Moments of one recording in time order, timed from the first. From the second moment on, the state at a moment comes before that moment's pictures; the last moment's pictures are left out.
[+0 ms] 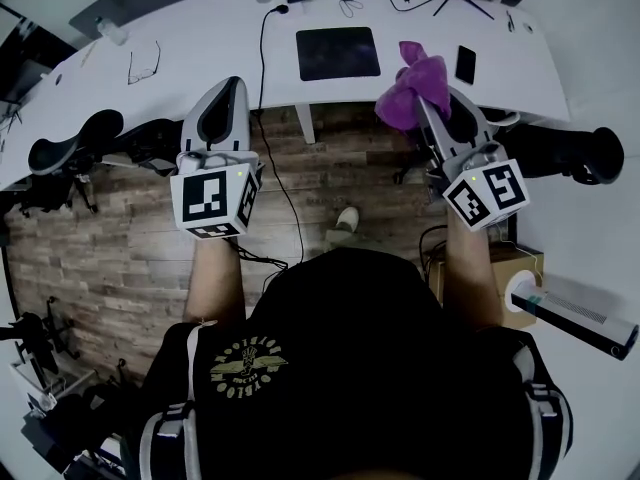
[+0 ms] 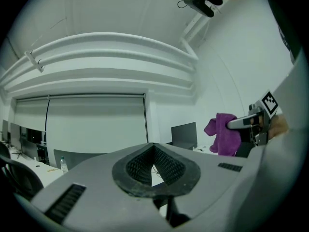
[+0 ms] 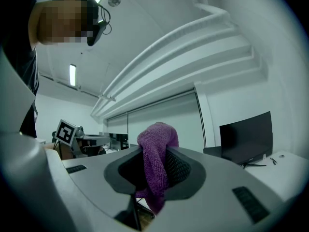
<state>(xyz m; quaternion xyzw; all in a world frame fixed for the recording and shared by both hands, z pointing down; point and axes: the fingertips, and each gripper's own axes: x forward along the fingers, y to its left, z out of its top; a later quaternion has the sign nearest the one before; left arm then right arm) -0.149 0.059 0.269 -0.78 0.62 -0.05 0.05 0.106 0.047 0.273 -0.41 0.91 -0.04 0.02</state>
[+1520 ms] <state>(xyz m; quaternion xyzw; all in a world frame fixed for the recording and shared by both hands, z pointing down) -0.125 -0.085 0.271 -0.77 0.64 -0.06 0.06 0.145 -0.124 0.282 -0.42 0.90 -0.07 0.06</state>
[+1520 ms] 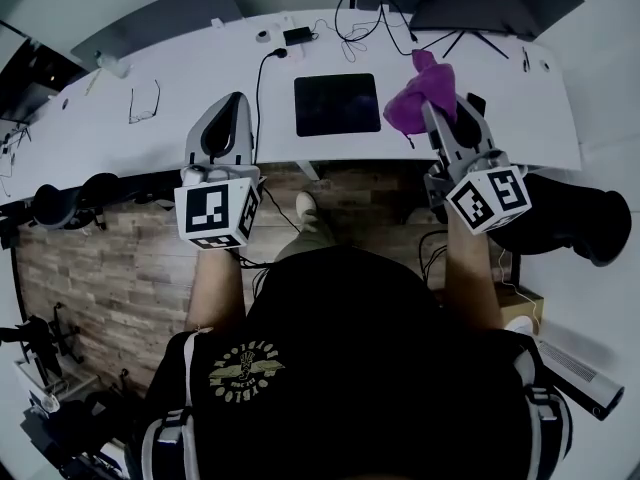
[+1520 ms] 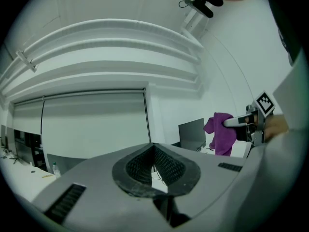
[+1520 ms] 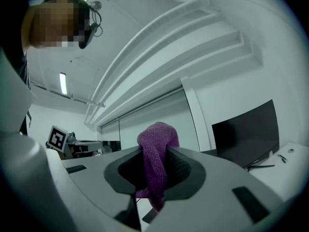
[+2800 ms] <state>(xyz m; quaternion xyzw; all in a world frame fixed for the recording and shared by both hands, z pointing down) -0.205 -0.293 0.306 -0.82 0.56 -0.08 0.03 0.018 -0.302 0.311 -0.43 0.90 -0.11 0.01</state>
